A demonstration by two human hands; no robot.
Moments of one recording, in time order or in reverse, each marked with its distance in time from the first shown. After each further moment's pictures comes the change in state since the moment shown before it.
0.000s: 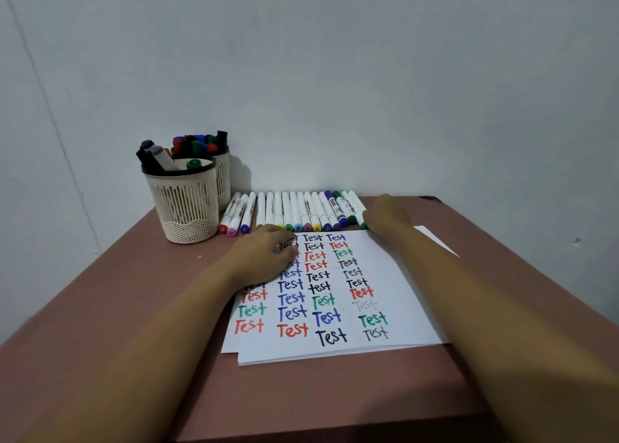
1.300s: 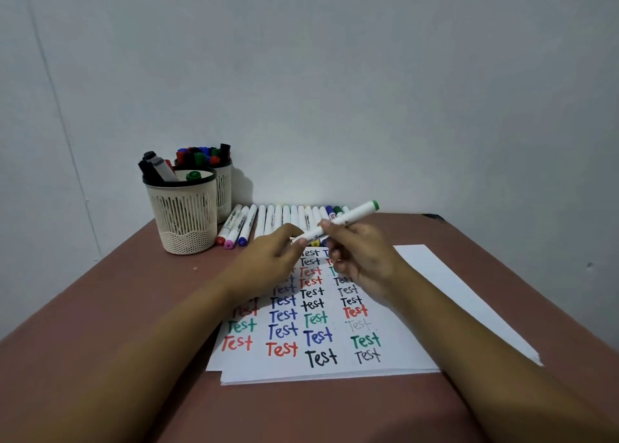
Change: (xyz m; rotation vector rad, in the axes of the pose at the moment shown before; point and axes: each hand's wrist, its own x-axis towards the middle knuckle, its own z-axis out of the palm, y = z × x) left_hand -0.008 0.025 -0.004 -0.338 0.192 0.097; right_hand -0.083 -0.018 -0.010 1.209 -0.512 -0.148
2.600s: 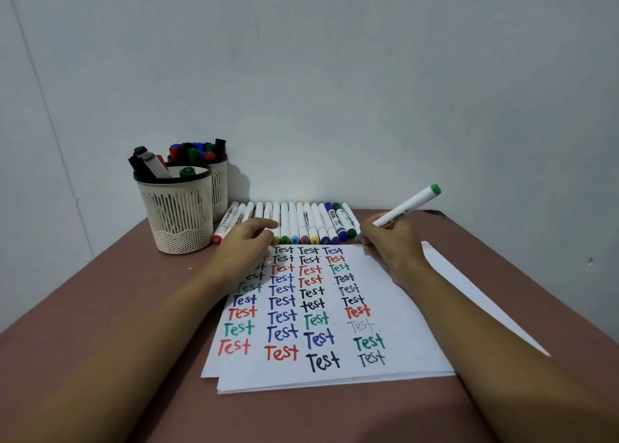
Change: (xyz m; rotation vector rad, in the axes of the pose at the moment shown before) left_hand 0.013 -0.025 -0.006 -0.402 0.199 -0.297; right_hand 0.031 0.012 -0.044 -0.211 0.467 -0.116
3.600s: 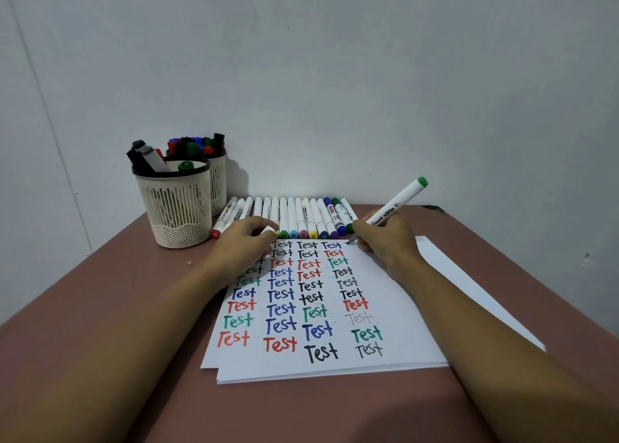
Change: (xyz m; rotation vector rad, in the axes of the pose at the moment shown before) left_hand -0.005 0.004 -0.003 0.153 -0.043 0.017; right_hand 0.001 0.005 0.003 -0.144 0.004 -0.008
